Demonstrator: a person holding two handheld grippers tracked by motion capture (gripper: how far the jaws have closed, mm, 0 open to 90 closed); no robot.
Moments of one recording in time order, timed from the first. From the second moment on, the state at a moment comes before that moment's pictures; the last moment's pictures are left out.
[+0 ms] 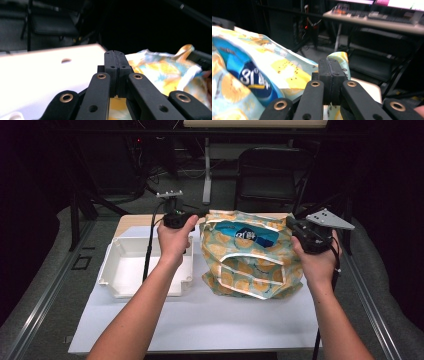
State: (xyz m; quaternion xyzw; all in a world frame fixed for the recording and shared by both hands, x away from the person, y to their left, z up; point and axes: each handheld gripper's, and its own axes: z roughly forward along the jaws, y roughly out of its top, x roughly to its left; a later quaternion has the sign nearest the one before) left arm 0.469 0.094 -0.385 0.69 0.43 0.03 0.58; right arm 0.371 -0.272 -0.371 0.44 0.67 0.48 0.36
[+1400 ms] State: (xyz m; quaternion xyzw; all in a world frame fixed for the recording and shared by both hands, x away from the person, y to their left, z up) left arm 0.428 0.088 -0.441 0.75 0.42 0.04 0.51; right arm 0.360 -0.305 -0.418 0.50 0.66 0.49 0.30
